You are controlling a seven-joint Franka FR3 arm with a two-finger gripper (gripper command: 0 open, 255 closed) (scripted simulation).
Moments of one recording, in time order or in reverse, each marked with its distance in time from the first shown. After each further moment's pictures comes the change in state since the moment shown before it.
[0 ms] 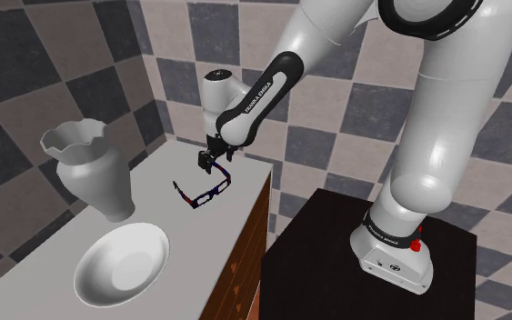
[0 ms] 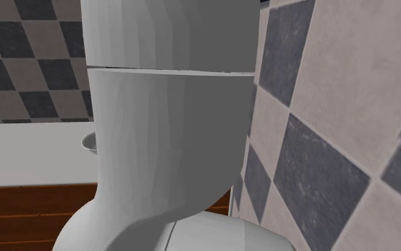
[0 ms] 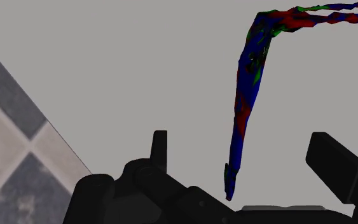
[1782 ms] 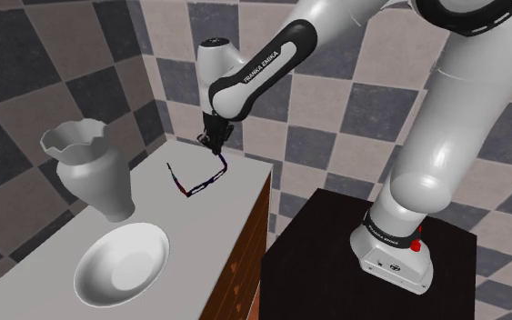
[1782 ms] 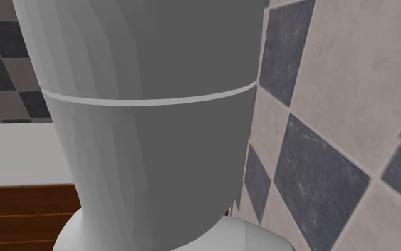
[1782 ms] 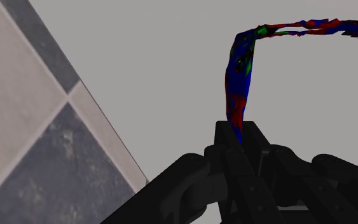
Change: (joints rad) arm -0.010 -0.138 0.019 0.047 0.085 -0.177 -0.069
